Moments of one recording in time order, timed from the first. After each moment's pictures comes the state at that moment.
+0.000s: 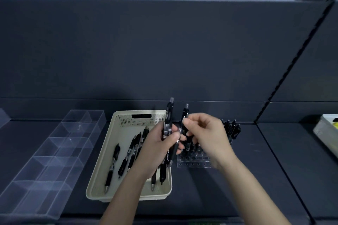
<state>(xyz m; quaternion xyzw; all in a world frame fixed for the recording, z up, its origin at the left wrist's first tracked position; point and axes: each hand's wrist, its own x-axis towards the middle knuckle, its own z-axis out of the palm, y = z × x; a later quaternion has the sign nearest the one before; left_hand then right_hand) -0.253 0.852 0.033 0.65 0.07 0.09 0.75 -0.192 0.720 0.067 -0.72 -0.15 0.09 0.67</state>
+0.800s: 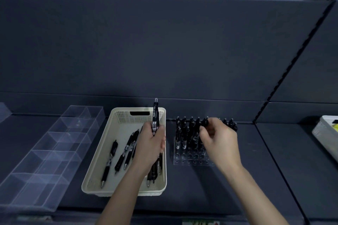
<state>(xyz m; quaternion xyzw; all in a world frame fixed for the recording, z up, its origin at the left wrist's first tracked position) -0.245 0.853 0.014 0.72 0.19 0.17 0.65 -0.181 0.684 0.037 -0.88 -0.18 -0.14 0.41</state>
